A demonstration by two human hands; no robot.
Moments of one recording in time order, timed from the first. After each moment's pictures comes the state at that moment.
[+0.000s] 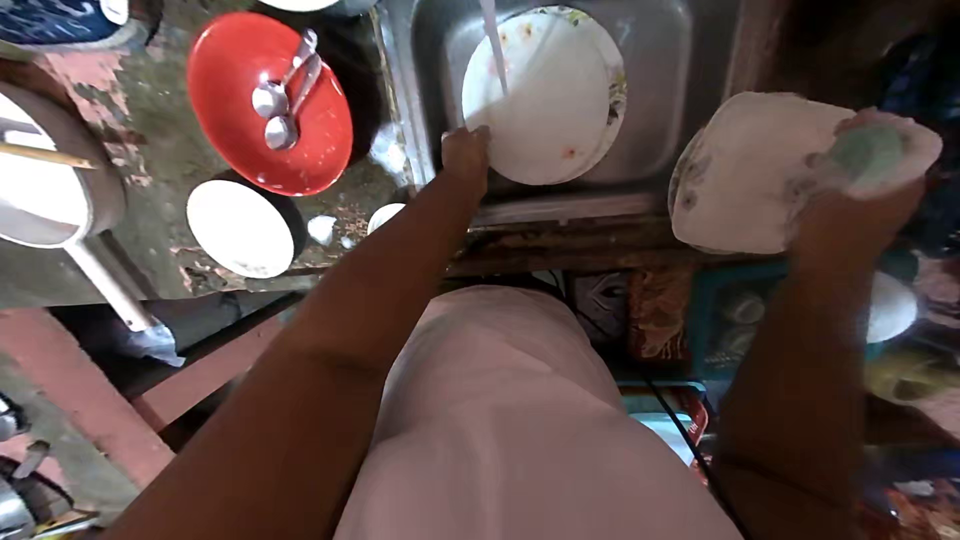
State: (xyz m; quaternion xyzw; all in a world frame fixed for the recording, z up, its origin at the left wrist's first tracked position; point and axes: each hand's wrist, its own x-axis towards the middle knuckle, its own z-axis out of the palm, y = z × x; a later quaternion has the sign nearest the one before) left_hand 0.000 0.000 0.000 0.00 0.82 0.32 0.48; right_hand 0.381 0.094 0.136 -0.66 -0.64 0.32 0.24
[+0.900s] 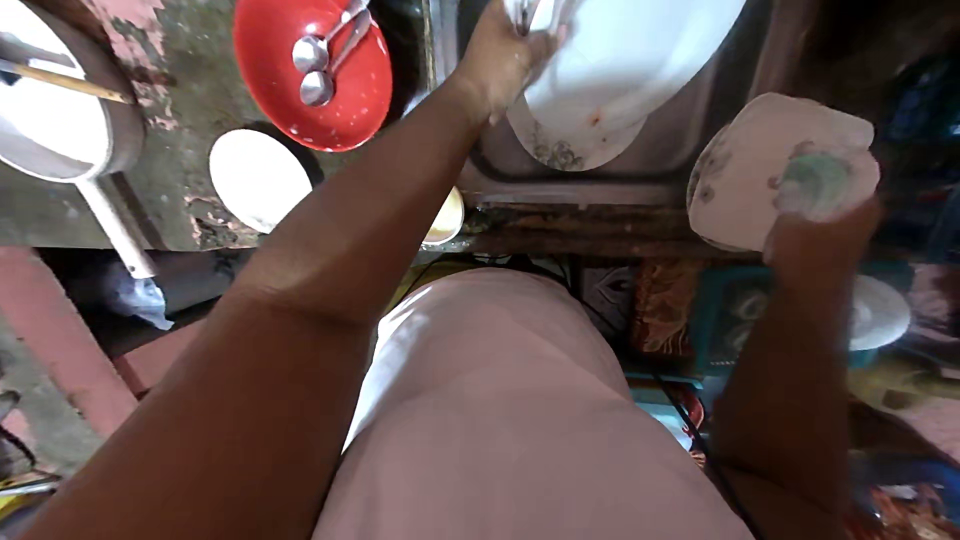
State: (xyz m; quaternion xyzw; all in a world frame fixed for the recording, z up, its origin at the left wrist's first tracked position) left_hand -0.037 0.030 0.093 0.34 0.66 0.45 0.50; right_hand 0.372 0.055 0.143 -0.60 -0.70 0.34 0.18
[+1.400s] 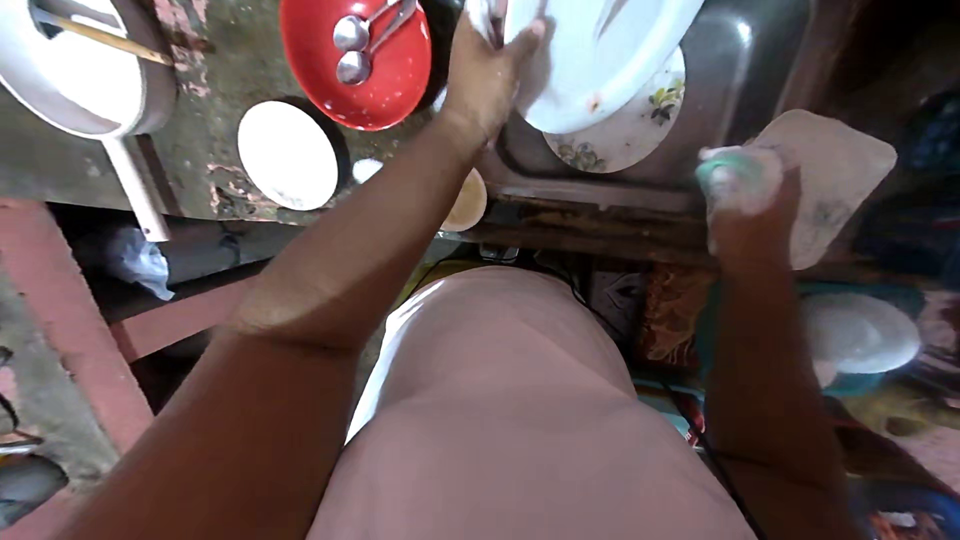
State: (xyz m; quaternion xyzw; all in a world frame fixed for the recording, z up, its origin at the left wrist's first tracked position) left_hand -0.058 -0.028 0.101 0.29 0.64 0.60 0.39; right_hand 0.292 0.034 0.131 -0.47 -0.77 0.39 0.18
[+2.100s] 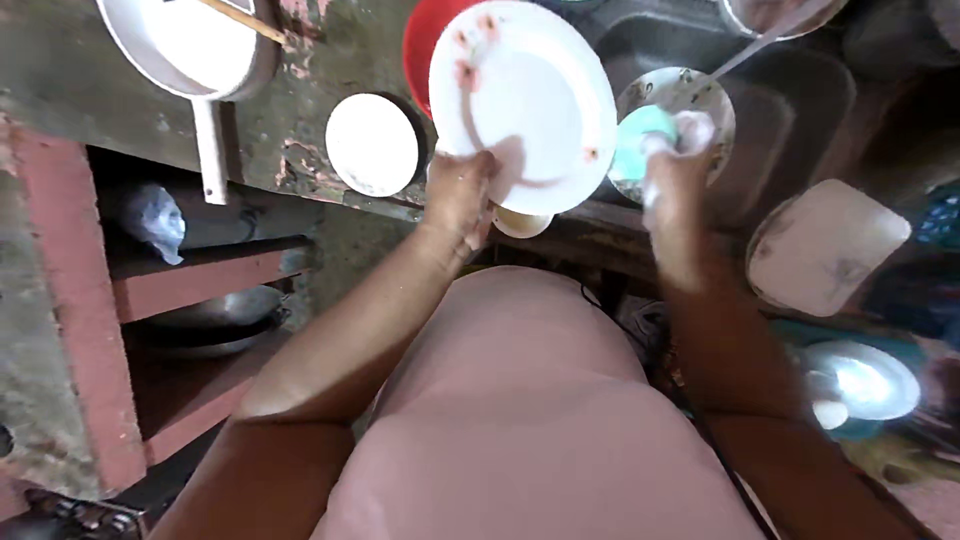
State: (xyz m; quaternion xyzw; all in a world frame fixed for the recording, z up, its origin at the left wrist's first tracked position) left_hand -0.081 -0.204 0.185 -0.05 0.64 0.66 0.38; right_hand 0.084 -0.019 0.128 -0.52 -0.58 0.58 0.25
